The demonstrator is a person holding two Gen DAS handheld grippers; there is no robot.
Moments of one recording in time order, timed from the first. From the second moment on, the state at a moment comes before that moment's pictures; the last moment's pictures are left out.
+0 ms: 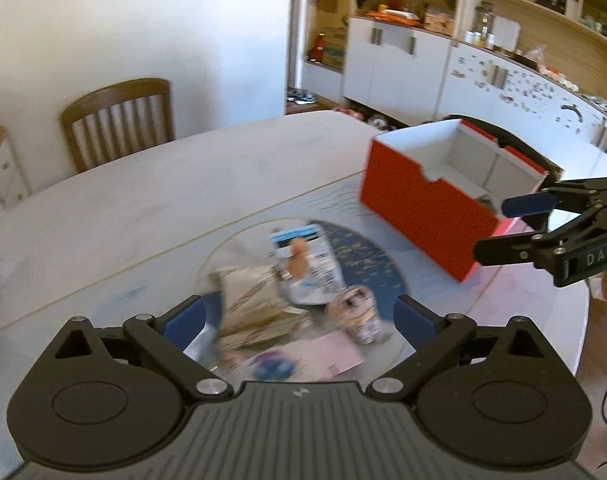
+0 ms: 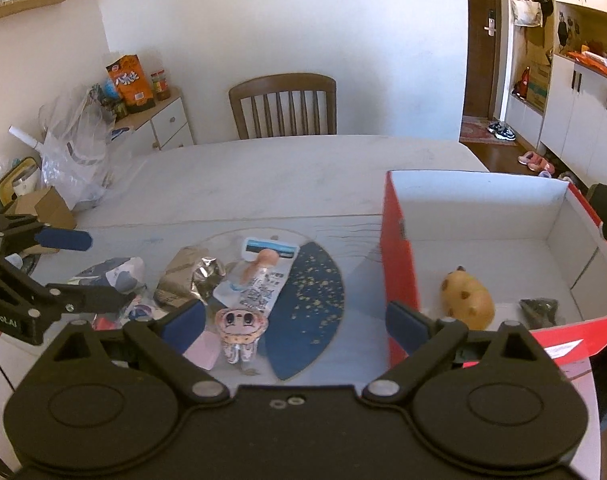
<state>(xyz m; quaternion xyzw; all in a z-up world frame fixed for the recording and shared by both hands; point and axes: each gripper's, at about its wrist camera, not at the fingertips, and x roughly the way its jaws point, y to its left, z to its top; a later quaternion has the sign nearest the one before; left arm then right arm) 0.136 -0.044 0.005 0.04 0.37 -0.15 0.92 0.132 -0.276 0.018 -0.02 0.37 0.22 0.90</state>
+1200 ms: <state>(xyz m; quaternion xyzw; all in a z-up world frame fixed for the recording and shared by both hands) 0.171 0.042 -0.074 0.08 0.43 -0.11 0.89 0.172 -0.201 -0.069 -0.04 0.44 0.19 0.88</state>
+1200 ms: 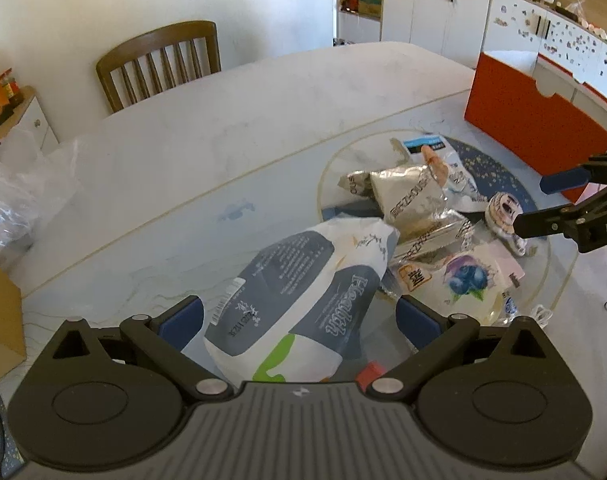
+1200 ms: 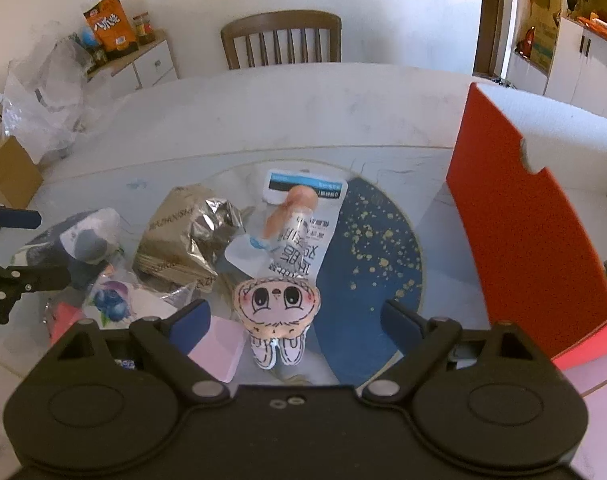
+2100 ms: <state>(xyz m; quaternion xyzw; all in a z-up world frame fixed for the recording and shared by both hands) 0.184 0.045 -0.085 0.07 0.43 -0.11 0.89 0.187 -0.191 -0.086 -0.03 0.46 0.20 0.87</state>
